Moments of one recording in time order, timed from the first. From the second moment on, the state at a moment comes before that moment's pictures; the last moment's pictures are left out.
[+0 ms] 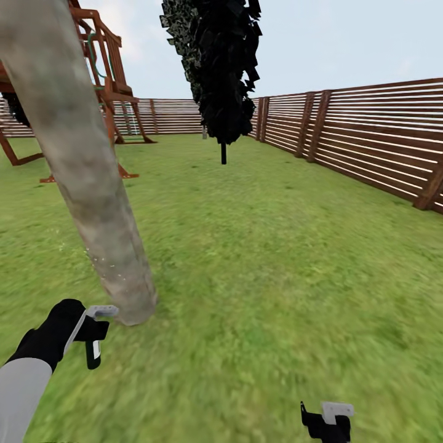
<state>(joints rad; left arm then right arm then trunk) -0.74 0.29 0.07 -0.75 -0.17 1.00 -0.28 -0.46 -0.06 0.40 -0.03 -0.39 -0.57 -0.13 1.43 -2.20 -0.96</state>
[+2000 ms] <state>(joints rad) -0.74 0.29 0.13 -0.76 -0.17 1.00 -0.28 -0.46 -0.06 0.40 -0.03 -0.39 -0.57 -0.13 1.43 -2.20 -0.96</state>
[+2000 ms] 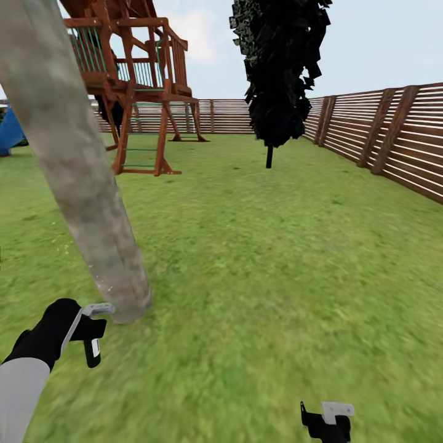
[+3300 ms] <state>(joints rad) -0.99 0.30 0.12 -0.67 -0.18 1.01 -0.29 -0.46 -0.06 0.40 -0.03 -0.39 -0.57 -0.13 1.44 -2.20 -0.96</state>
